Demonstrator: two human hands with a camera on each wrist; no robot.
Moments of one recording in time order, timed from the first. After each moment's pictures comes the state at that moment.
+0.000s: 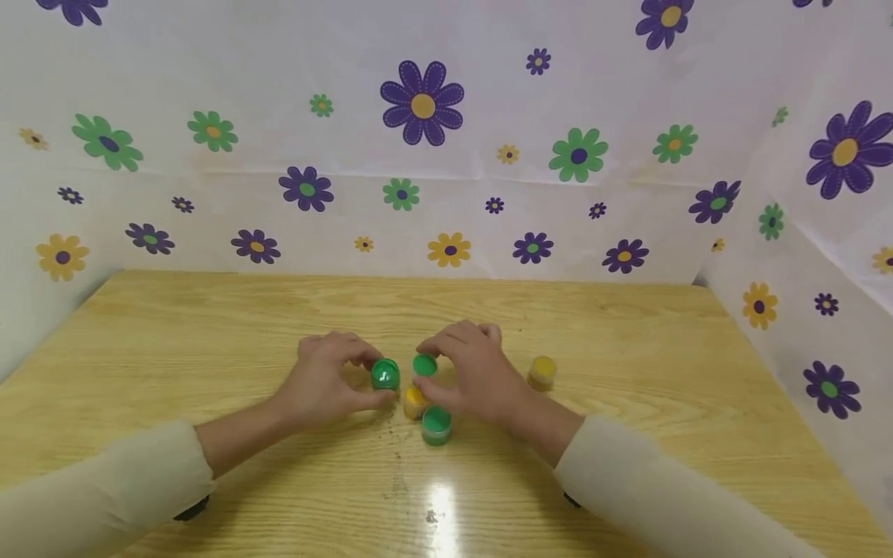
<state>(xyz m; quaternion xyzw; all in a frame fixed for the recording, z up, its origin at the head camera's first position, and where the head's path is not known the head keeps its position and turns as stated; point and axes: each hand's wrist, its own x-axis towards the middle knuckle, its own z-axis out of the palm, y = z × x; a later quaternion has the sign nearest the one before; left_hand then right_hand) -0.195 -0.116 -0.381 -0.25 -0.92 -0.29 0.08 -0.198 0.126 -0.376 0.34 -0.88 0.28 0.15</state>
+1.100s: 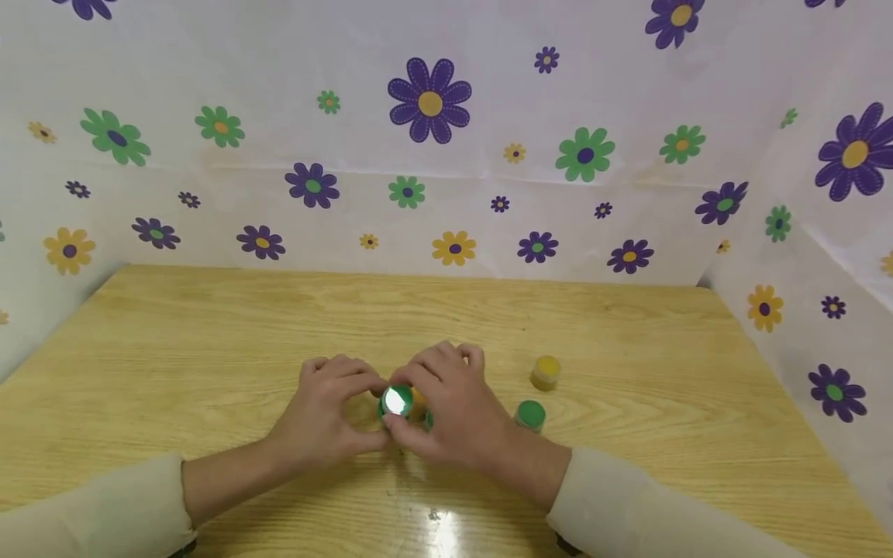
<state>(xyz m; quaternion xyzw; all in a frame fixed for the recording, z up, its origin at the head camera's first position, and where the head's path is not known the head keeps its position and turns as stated) -0.153 -0.110 -0.386 -0.30 -0.90 -0.27 0.17 -0.160 0.100 -0.379 0.41 -0.83 0.27 0.25</state>
